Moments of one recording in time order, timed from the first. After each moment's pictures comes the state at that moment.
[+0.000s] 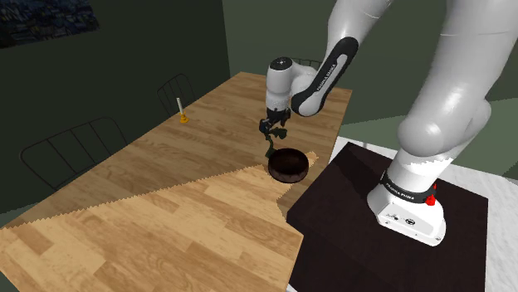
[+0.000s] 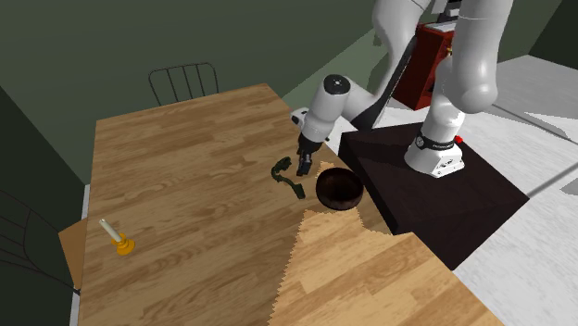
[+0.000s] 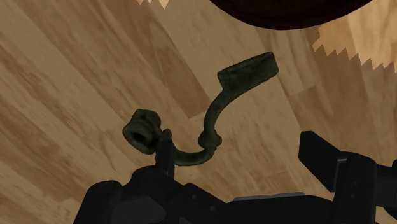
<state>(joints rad) -0.33 0.19 0.30 -2.48 -0.78 2.78 0.91</state>
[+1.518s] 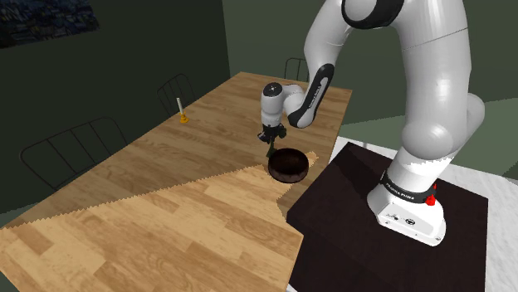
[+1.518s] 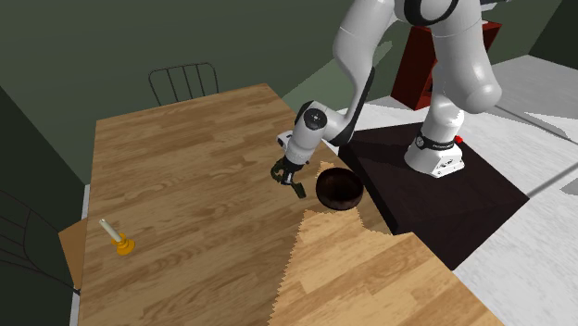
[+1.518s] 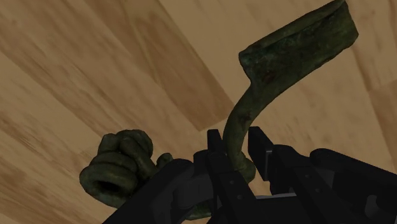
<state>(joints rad) -0.20 0.55 0.09 -2.21 -1.15 2.84 1.28</state>
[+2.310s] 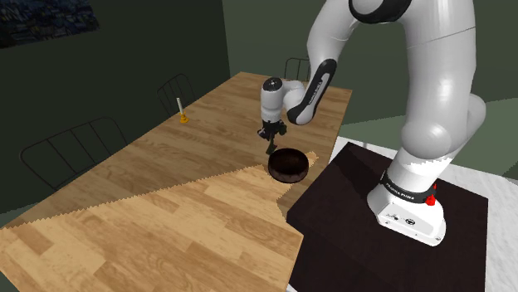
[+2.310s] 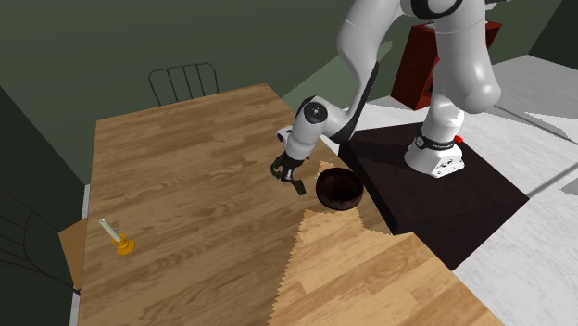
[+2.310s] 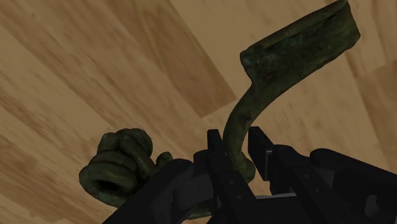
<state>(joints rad) -0.22 0.49 0.13 -2.24 -1.09 2.82 1.22</state>
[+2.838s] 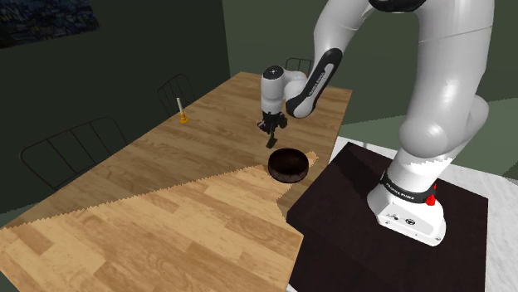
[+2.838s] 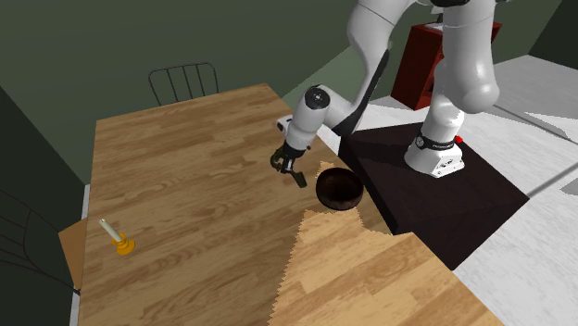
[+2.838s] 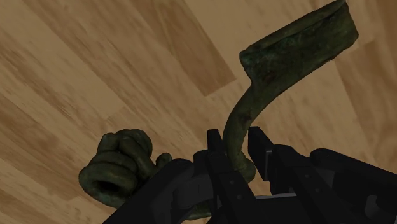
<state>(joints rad) -0.27 0.38 0.20 -2.29 -0.97 2.77 1.10</state>
